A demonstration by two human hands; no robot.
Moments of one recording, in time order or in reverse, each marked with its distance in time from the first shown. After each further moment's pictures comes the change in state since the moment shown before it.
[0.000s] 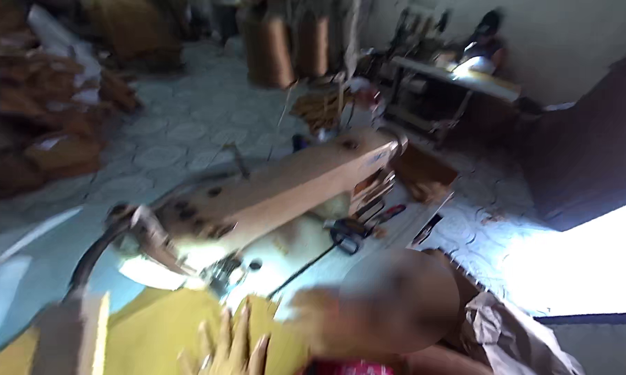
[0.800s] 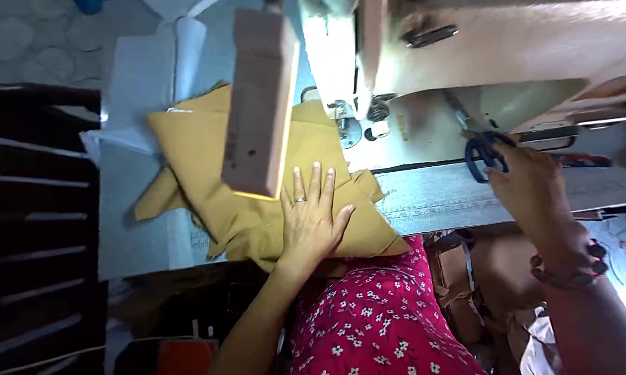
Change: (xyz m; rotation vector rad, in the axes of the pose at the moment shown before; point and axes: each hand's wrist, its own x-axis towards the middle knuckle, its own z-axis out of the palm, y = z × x) left_hand -0.019 0.001 0.011 0.084 0.098 -0.222; right_hand 0.028 0.107 -0.083 -0.224 -0.368 0.504
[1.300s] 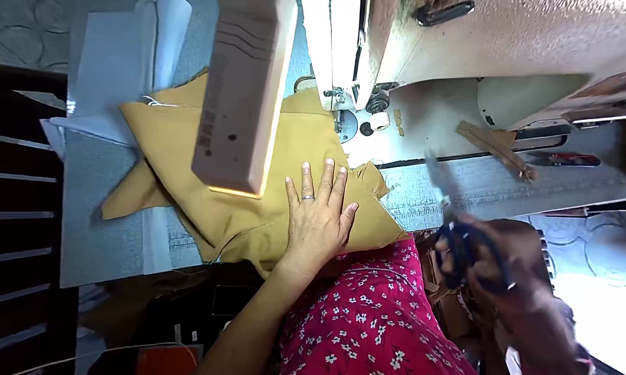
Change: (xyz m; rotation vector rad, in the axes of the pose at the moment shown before) left_hand 0.003 0.020 0.007 -0.034 -0.015 0.095; right_hand -0.108 0.004 0.033 1.529 -0.487 0.013
